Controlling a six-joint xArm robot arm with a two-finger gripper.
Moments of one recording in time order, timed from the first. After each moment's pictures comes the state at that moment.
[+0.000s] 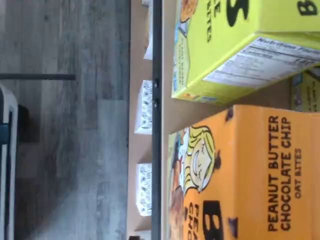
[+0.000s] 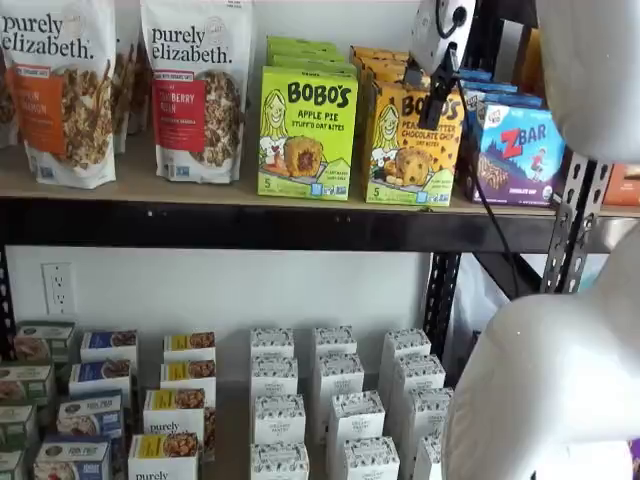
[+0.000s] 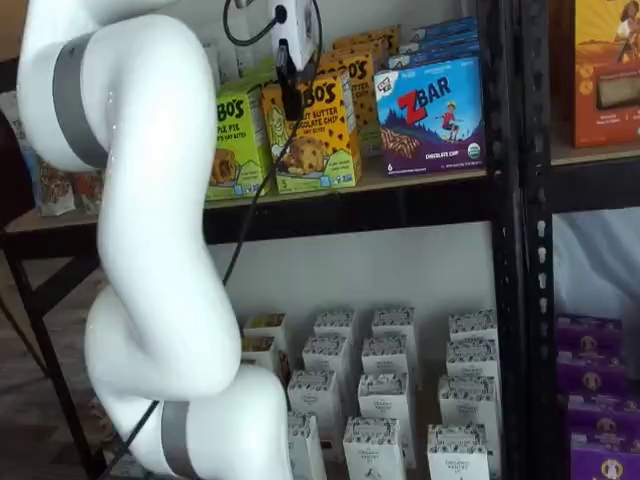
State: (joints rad) arm -0.04 -0.25 -1.48 0.12 1.58 -1.59
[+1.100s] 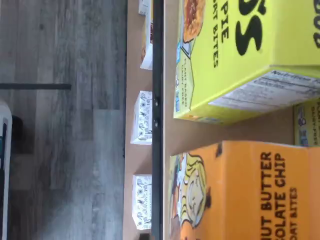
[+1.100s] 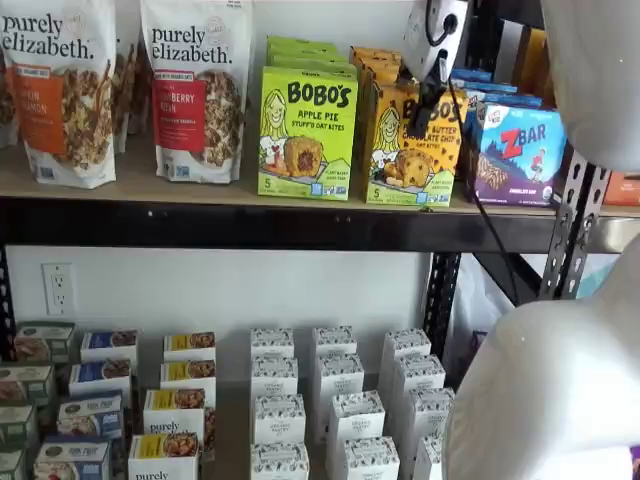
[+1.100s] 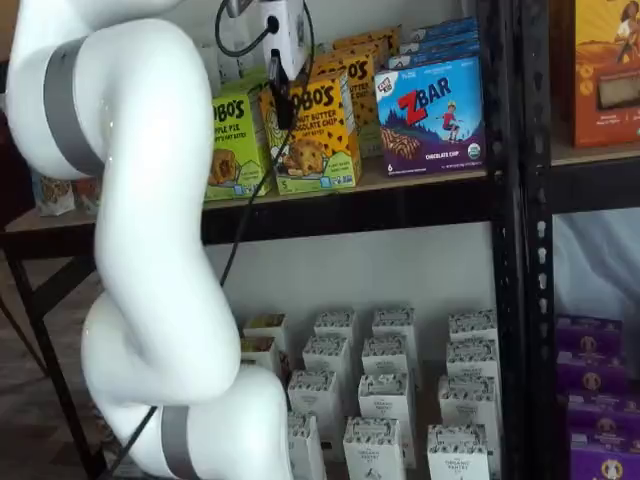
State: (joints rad) arm -0.01 -0.28 -1.41 0.14 1.53 -1.56
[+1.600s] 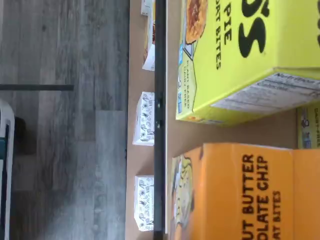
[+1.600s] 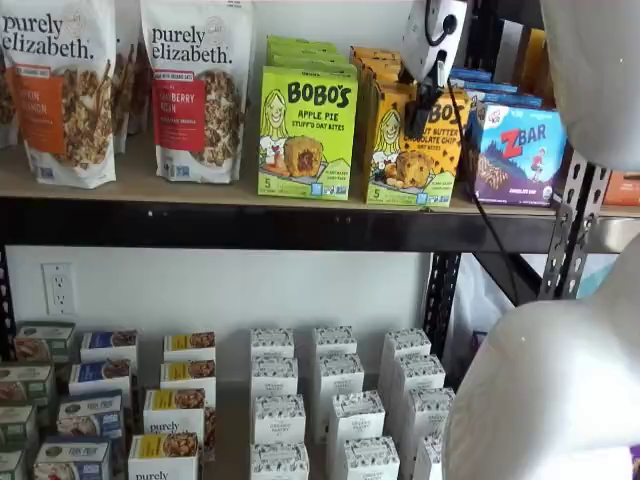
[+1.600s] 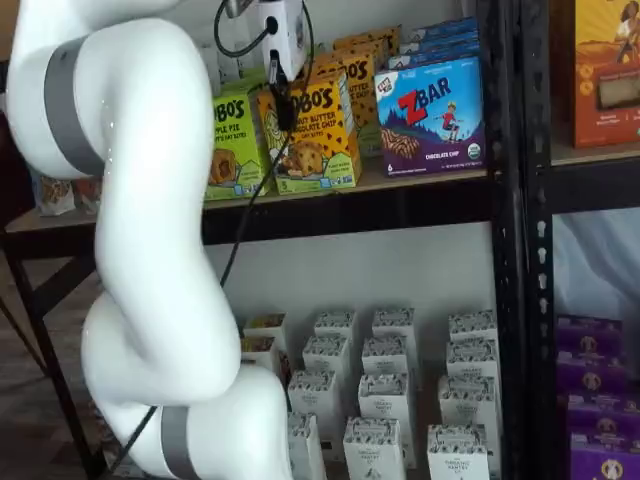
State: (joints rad) arm -0.01 -0.28 -1.41 0.15 1.53 -1.56
